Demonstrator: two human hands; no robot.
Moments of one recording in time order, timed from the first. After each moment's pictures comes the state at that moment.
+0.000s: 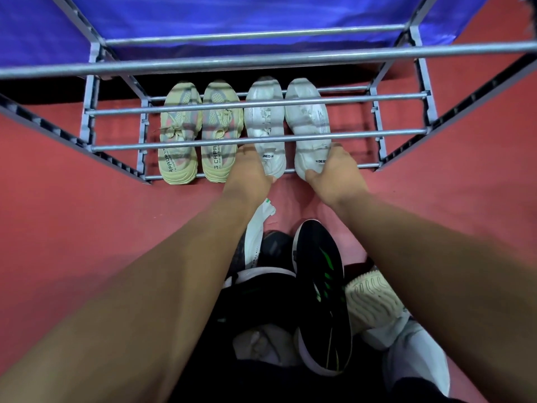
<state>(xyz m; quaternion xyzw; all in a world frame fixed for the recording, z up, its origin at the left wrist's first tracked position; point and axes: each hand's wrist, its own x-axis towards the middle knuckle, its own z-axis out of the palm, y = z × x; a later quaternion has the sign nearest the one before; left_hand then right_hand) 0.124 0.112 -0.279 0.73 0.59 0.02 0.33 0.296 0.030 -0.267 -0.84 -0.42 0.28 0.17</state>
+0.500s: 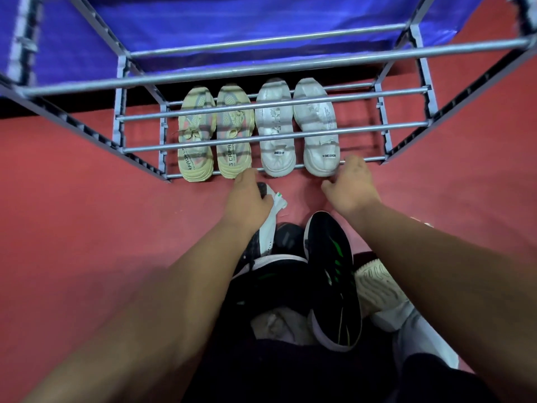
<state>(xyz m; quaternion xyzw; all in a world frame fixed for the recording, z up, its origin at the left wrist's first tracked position) 0.068 0.058 -0.255 0.71 0.59 0.03 0.38 0.286 -0.008 -0.257 -0.86 -0.40 0.27 0.15</state>
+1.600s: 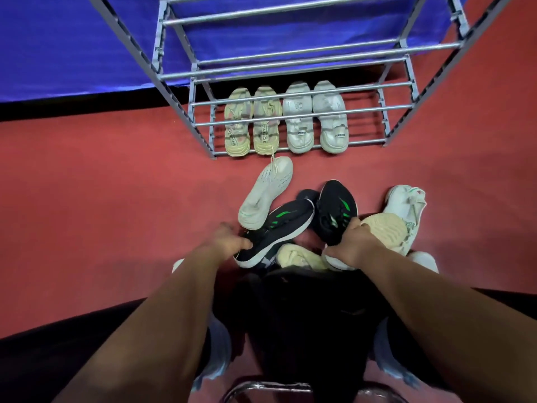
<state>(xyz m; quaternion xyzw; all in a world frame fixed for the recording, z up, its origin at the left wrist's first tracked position) -0.106 -0.074 -0.172 0.52 0.68 -0.12 0.50 0.168 -0.192 -0.184 -0.84 -0.33 0.42 -0.07</state>
